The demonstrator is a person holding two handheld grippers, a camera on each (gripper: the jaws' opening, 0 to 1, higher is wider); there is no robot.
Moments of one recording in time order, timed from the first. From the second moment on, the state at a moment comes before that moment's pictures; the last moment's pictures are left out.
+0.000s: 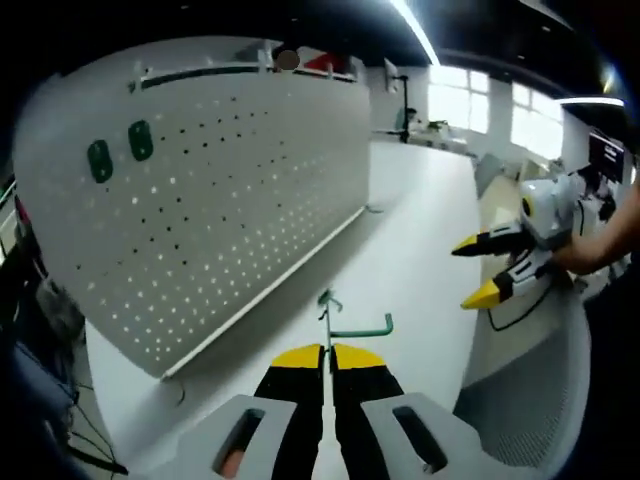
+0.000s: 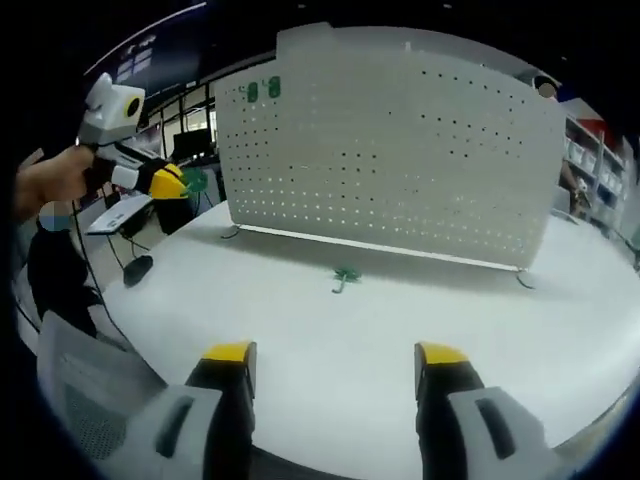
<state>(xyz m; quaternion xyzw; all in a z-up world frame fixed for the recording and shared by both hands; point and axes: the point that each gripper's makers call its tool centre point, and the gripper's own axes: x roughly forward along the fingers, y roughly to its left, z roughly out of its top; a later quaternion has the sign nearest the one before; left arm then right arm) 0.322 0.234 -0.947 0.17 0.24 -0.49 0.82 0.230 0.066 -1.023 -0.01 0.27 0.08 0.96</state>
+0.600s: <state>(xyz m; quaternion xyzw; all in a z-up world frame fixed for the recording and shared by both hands) 0.276 0.240 -0.968 0.09 0.27 -0.45 0.85 0.246 0.123 -0.972 0.04 0.23 0.15 0.96</state>
